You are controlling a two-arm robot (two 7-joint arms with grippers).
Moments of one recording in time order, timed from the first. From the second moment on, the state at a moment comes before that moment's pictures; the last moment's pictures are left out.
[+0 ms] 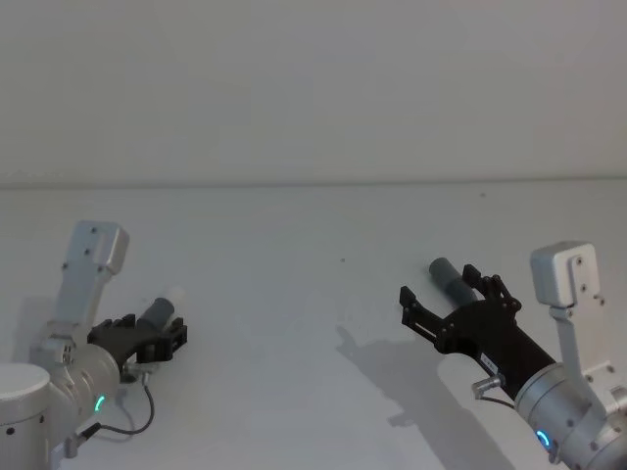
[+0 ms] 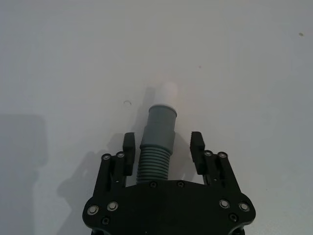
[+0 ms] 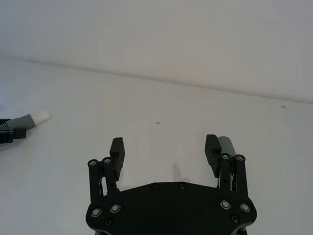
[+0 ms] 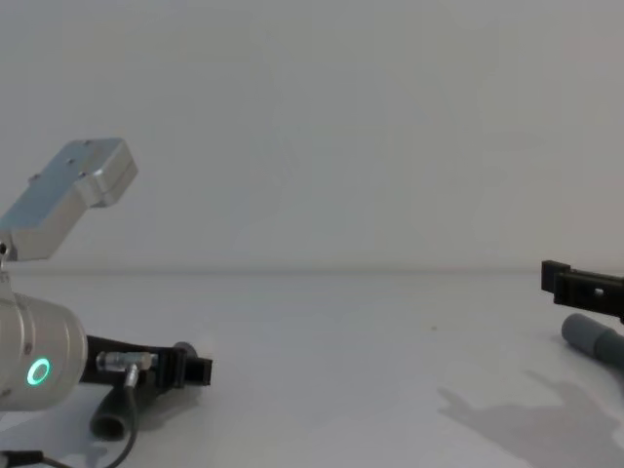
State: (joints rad) left arm -0.15 0.17 0.25 -1.73 -0.31 0.75 0.06; right arm -0.11 0.38 -0.21 -1.89 0.31 0.19 0.11
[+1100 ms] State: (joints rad) left arm -0.16 0.16 0.25 -1.73 -0.31 0.75 0.06; right arm -0.11 0.38 -0.20 -1.89 0.31 0.20 0.11
